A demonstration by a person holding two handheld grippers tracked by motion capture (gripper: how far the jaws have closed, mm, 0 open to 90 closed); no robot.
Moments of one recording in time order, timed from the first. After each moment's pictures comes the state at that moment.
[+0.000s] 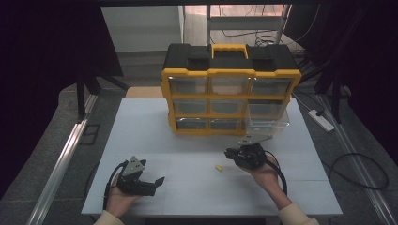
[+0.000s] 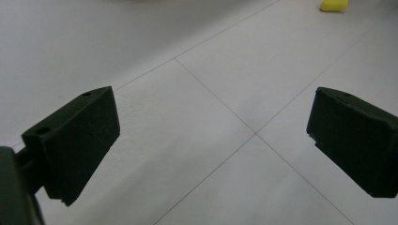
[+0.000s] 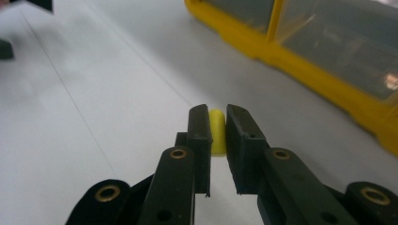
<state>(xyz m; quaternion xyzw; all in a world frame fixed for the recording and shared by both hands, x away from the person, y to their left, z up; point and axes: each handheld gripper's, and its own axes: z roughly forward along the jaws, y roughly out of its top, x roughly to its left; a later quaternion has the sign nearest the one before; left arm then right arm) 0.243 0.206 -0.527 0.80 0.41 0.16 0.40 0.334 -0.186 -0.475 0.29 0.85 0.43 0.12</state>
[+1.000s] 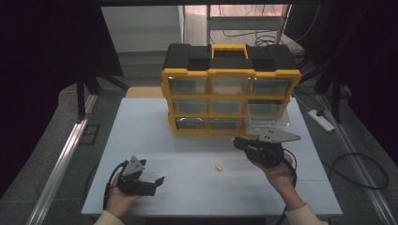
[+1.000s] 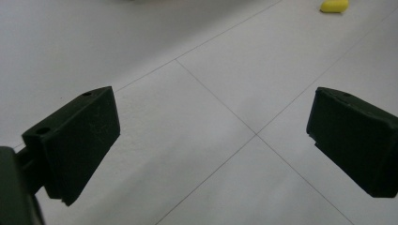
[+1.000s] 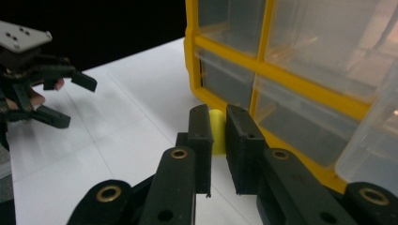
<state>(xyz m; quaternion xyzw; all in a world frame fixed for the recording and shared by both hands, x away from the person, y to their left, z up) 0.243 0.206 -0.527 0.80 0.41 0.16 0.40 0.310 -0.210 -0.415 0.26 0.79 0.53 0.17</state>
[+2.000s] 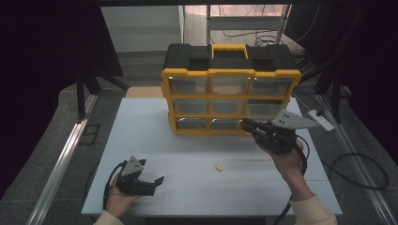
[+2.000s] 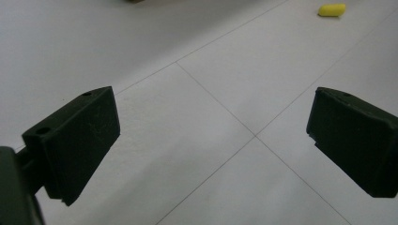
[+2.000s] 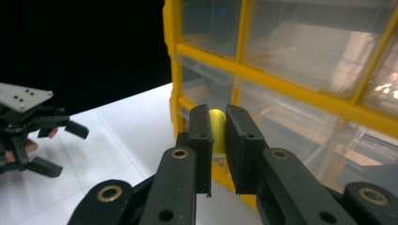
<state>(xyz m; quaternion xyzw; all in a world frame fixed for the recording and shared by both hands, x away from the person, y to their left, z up) 0.242 0.208 -0.525 0.80 0.41 0.16 0.41 0.317 -0.219 -0.359 0.25 0.76 0.57 0.21</state>
